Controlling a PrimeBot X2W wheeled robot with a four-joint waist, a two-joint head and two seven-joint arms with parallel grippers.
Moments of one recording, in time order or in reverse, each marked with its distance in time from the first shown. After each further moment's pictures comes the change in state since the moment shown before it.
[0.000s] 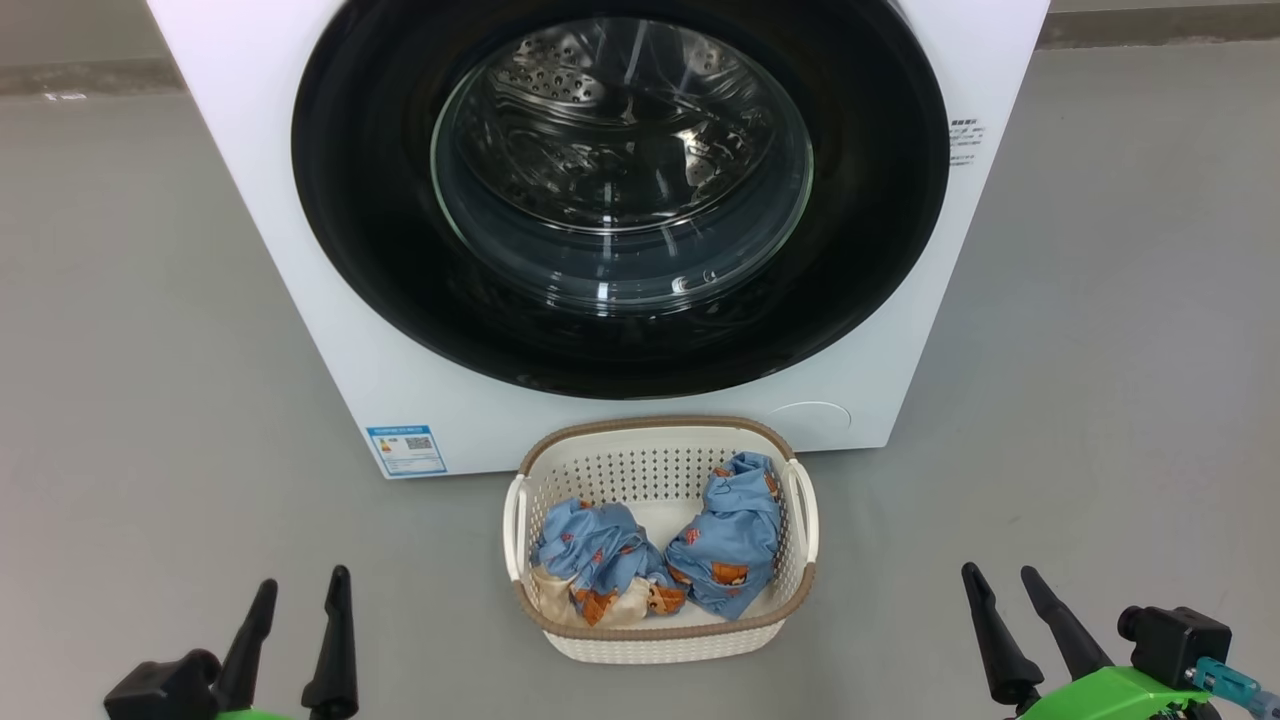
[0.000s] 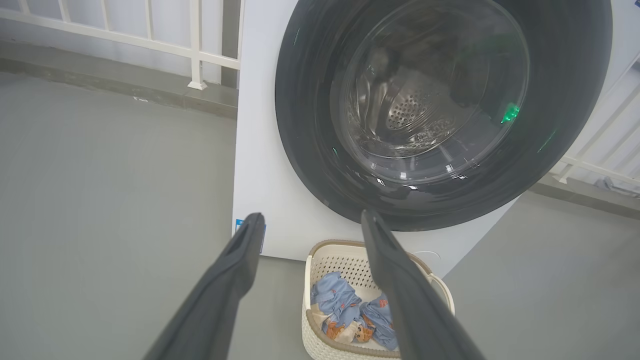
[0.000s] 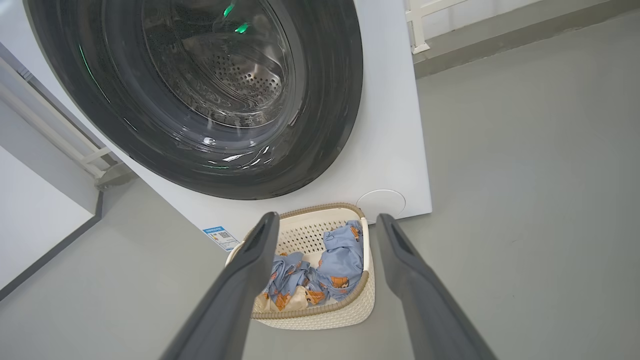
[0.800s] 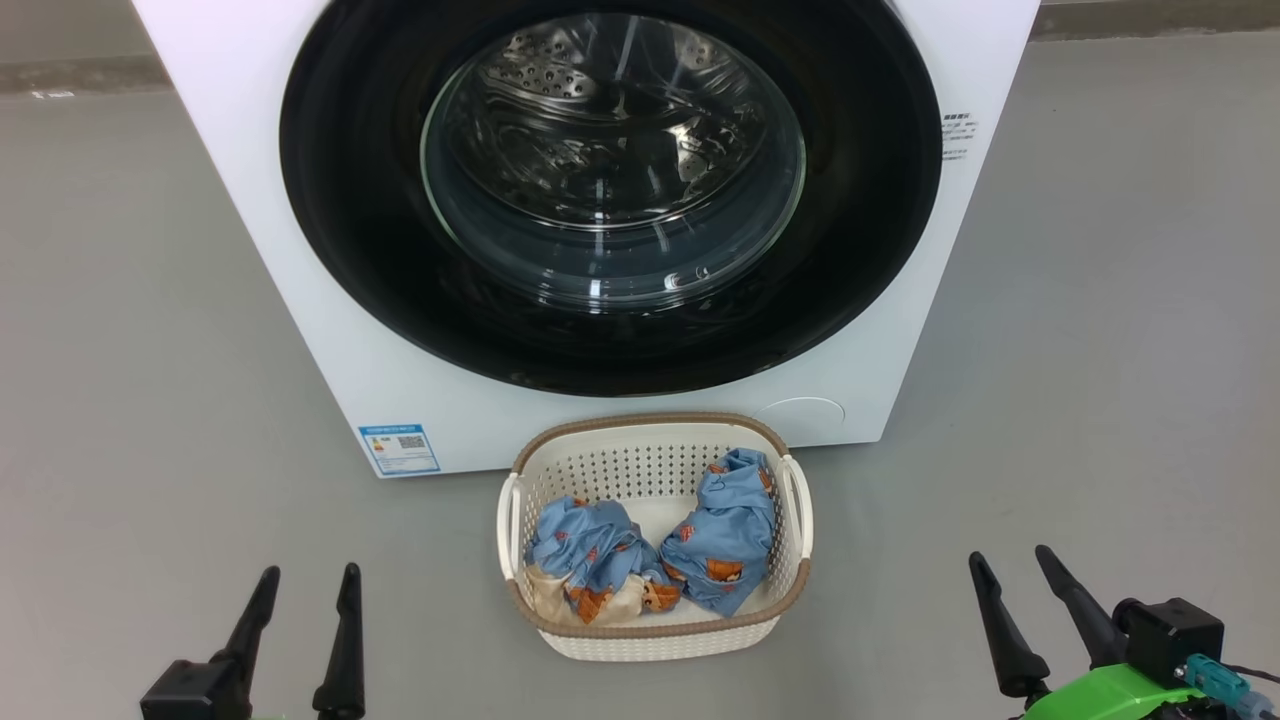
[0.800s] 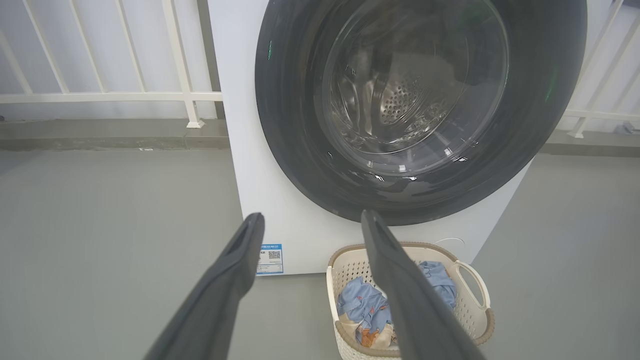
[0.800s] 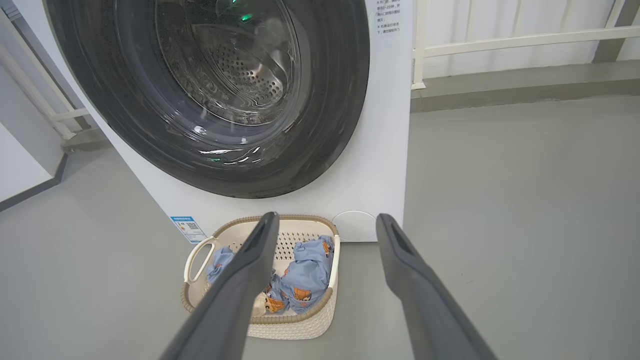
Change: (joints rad) left arm 0.001 0.008 -0.007 -0.006 0.208 0.000 -0.063; right arm -0.008 -0.006 -0.028 -0.010 -0.230 0.000 -0.062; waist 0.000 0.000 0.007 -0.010
